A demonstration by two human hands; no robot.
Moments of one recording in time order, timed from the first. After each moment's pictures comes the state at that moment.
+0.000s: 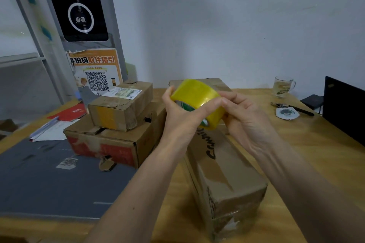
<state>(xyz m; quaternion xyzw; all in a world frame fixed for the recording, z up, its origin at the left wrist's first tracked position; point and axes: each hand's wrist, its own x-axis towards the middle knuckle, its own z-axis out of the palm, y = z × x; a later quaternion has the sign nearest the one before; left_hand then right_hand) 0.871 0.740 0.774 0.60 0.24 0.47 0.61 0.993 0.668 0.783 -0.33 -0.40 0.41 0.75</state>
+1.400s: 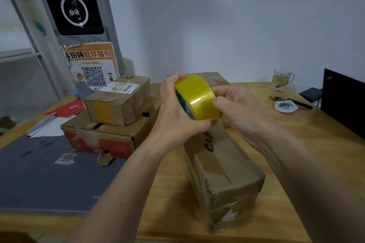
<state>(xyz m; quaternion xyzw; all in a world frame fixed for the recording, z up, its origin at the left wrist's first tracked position) 0.845 0.738 0.780 0.80 0.22 0.44 0.35 0.976 0.655 0.803 -0.51 -0.57 0.29 0.57</state>
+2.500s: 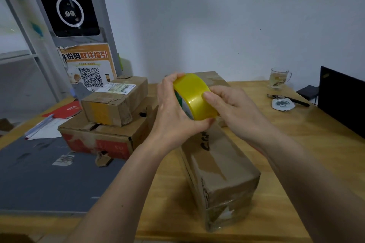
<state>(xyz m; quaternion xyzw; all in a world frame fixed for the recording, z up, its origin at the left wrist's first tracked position) 0.851 0.736 0.779 0.81 0.22 0.45 0.31 0.977 0.648 0.805 -0.57 -0.63 0.10 0.51</state>
